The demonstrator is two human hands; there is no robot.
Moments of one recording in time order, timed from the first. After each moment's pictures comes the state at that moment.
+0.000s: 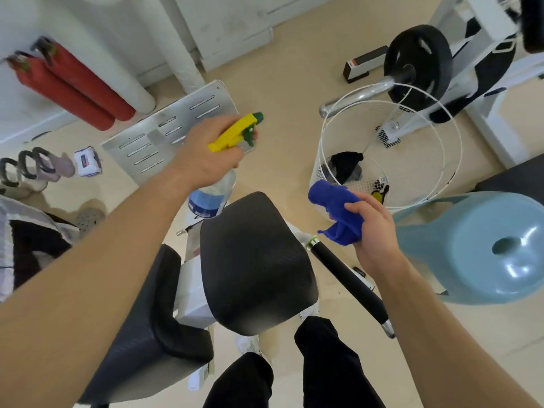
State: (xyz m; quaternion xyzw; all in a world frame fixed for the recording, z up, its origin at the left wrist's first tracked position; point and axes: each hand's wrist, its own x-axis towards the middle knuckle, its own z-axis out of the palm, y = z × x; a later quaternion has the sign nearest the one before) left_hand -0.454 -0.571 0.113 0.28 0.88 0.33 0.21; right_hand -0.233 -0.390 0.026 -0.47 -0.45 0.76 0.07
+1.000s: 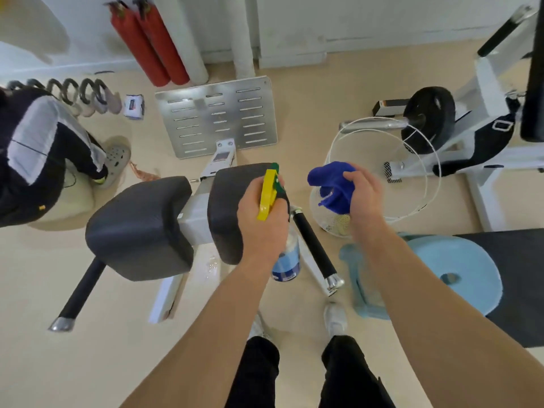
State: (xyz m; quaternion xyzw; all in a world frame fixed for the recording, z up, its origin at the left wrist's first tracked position) left_hand -0.178 -0.542 0.156 -0.18 0.76 0.62 0.02; right_hand -0.203 -0.376 0.116 -0.38 -0.59 0.71 0.03
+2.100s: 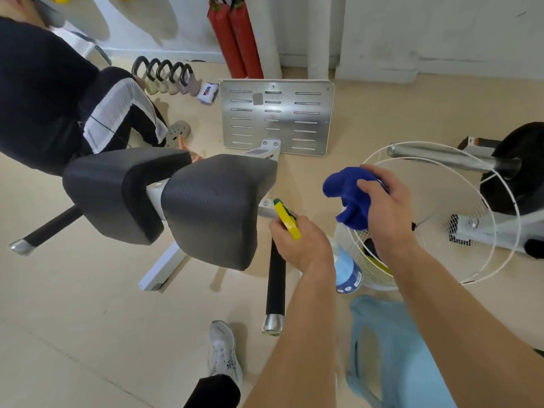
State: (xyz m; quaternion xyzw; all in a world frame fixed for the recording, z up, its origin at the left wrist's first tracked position) left_hand -0.211 -0.337 -0.019 -0.57 0.55 0.57 -0.21; right_hand -0.256 -0.250 0.012 -0.14 -0.68 0.72 -0.07
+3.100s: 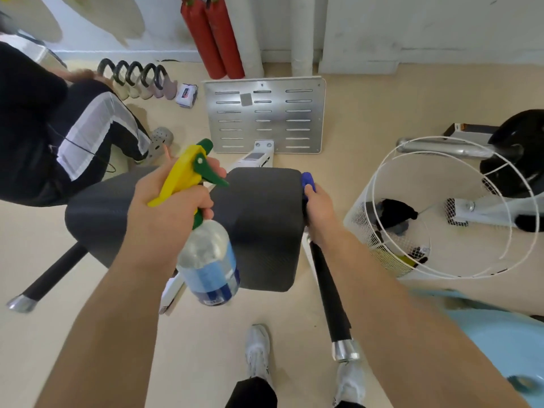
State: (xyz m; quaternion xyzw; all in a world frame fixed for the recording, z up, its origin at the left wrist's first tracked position) left_hand -0.208 -0.597 0.162 -0.29 0.78 0.56 -0.05; right_hand -0.304 -0.444 -0.065 -0.26 -0.63 0.70 -0.22
